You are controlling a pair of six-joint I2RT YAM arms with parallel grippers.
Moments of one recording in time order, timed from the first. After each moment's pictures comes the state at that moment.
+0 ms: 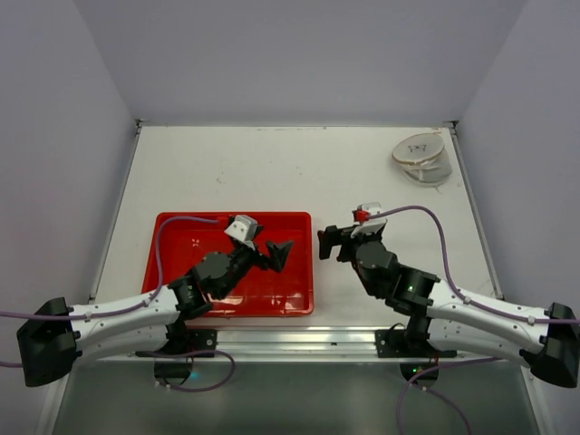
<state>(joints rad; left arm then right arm) -1.05 0.90 0.34 0.53 -0.43 -0.26 1.09 0.85 0.55 0.01 0.75 0.40</state>
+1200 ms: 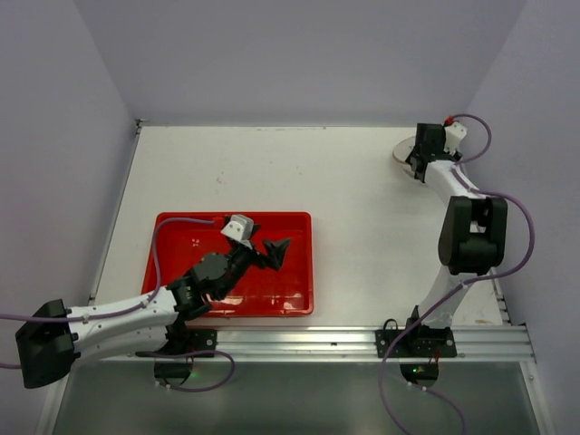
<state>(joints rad) -1.05 0.87 0.33 0.53 -0.48 -0.27 -0.04 1.85 1.36 -0.24 0.55 0.51</state>
